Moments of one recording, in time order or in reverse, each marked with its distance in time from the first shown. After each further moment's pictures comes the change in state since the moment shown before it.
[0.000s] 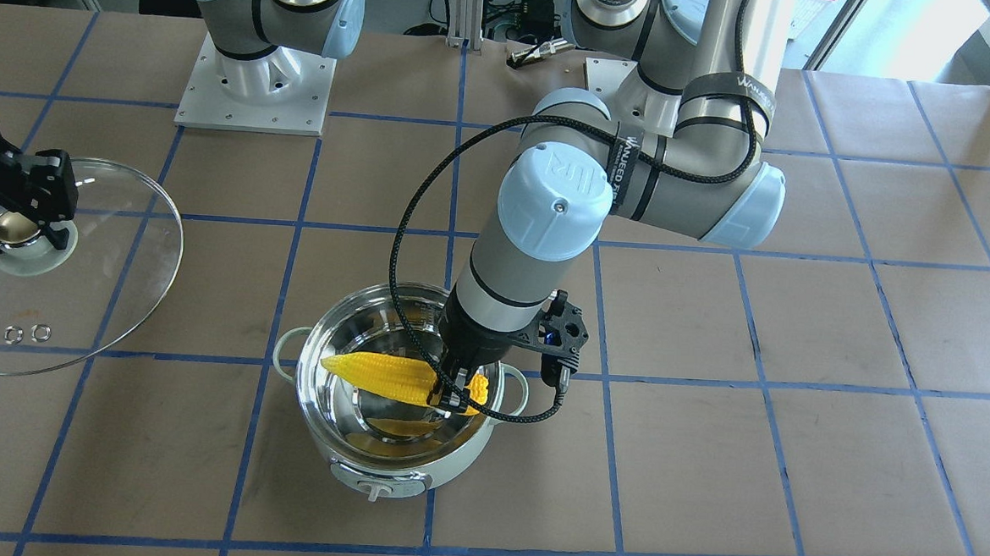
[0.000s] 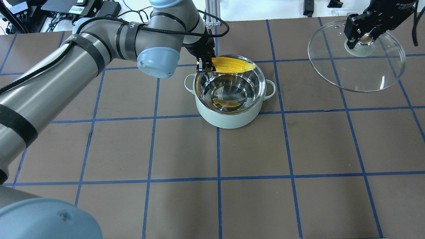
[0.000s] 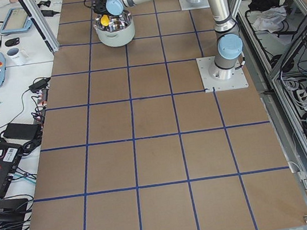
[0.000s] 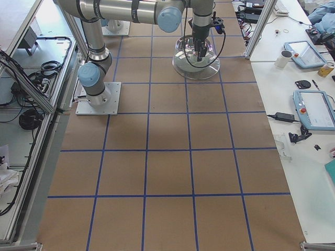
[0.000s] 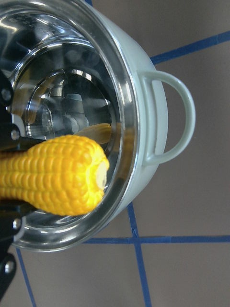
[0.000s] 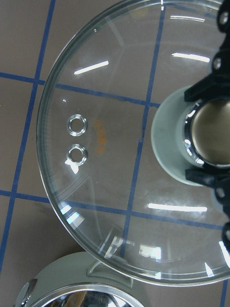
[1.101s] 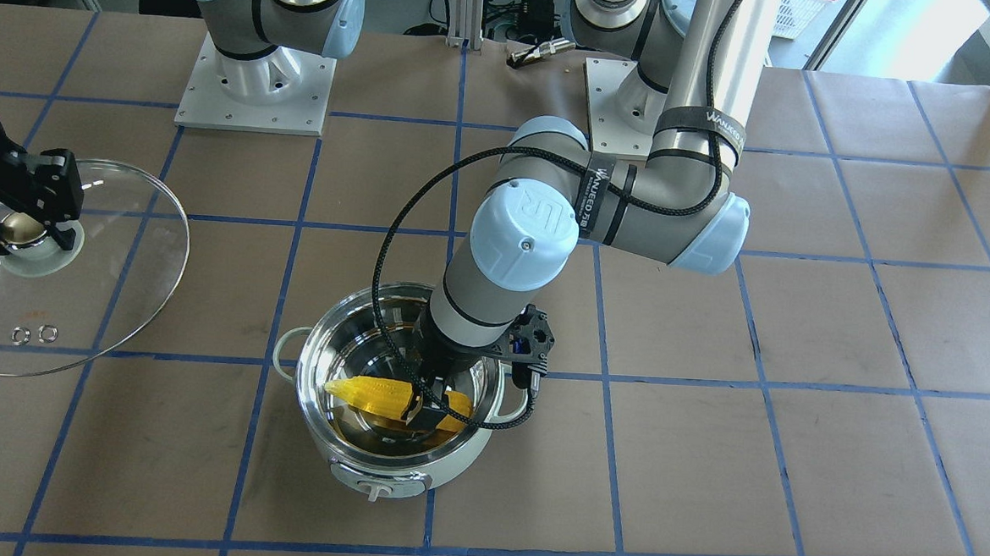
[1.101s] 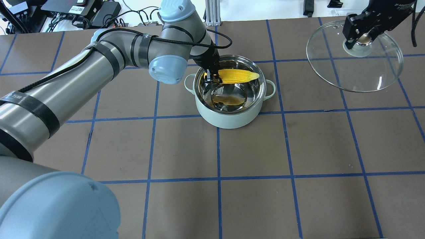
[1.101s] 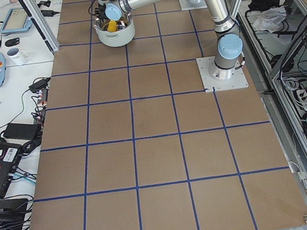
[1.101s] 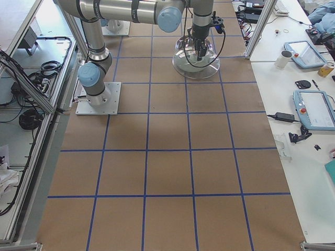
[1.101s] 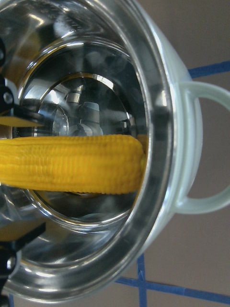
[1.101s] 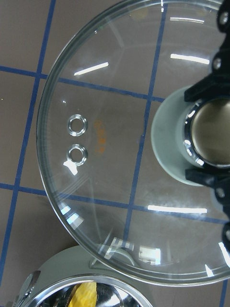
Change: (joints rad) left arm -0.026 -0.051 0.002 0.018 -0.055 -0.134; right arm 0.001 -0.001 0.000 0.001 0.021 0.003
